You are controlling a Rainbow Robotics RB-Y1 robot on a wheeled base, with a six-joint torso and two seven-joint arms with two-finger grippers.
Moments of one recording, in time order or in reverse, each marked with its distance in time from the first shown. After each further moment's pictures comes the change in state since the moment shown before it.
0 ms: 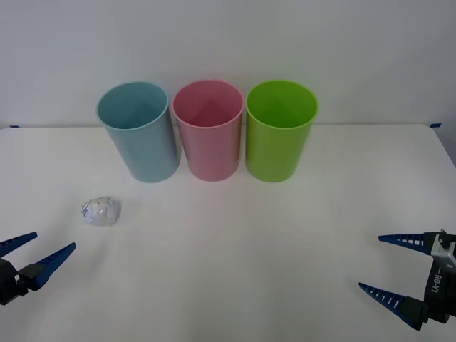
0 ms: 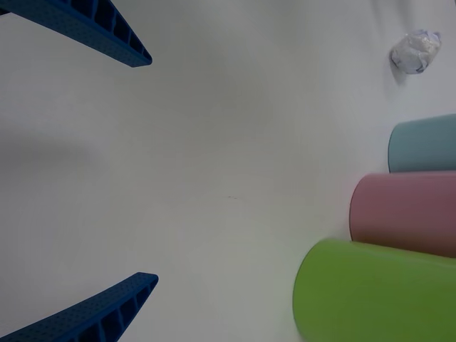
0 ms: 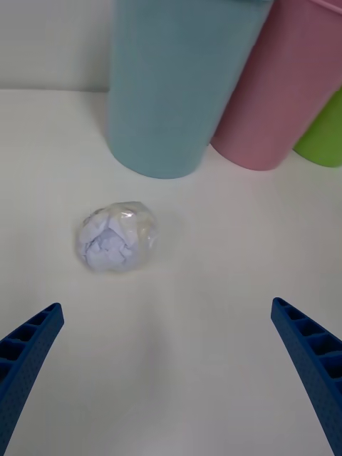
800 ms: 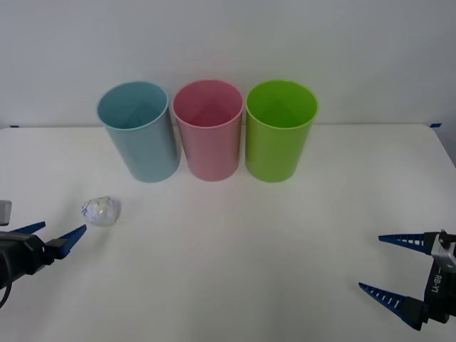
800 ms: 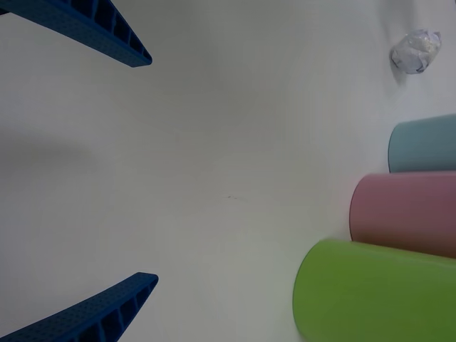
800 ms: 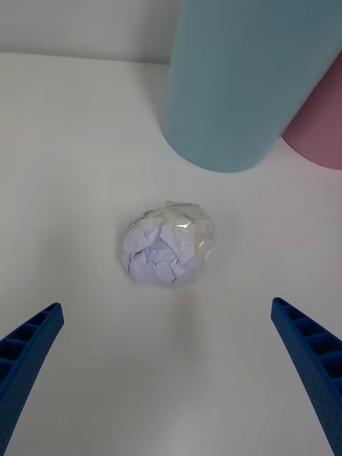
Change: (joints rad) right arm 0.000 0.000 0.000 0.000 0.000 0.000 0.000; left arm -0.342 0.472 -0.605 0.040 0.271 0.578 0.101
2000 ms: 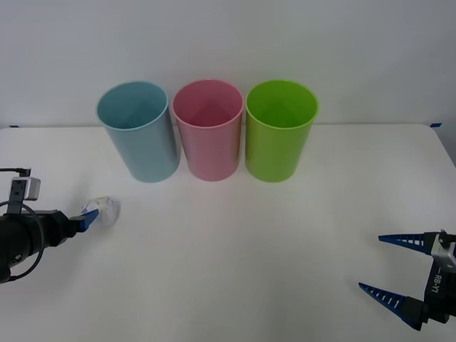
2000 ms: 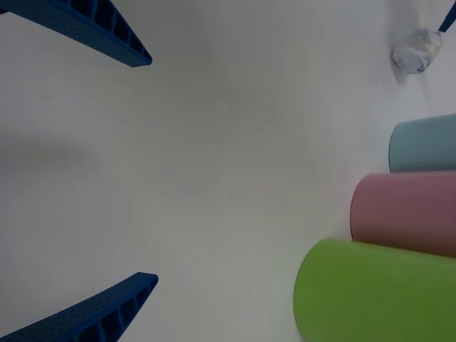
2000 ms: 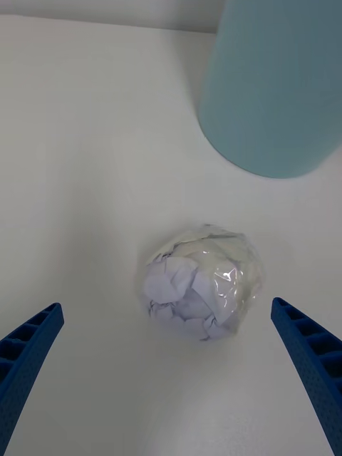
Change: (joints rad) right arm 0.000 0.000 0.000 0.000 0.000 0.000 0.000; left arm -0.687 0.076 -0.679 0.114 0.520 0.184 -0.220
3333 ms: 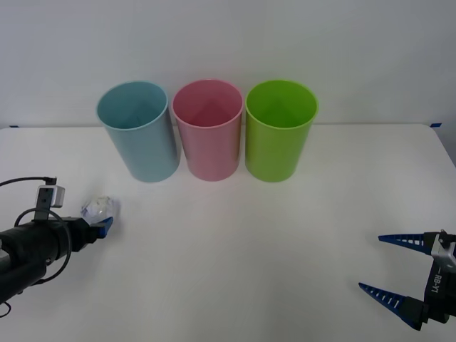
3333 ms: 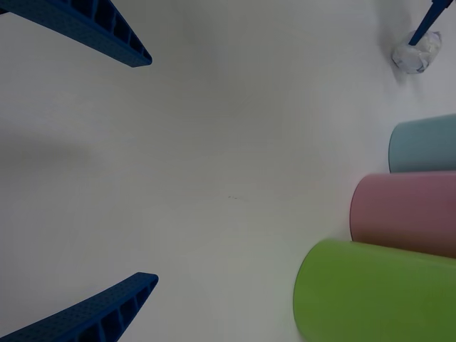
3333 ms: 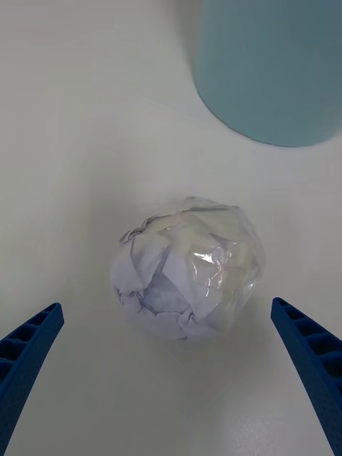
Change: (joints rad) right arm 0.000 0.000 0.000 0.000 0.000 0.000 0.000; left arm -0.070 -0.125 -0.085 0.032 0.137 0.146 -0.175
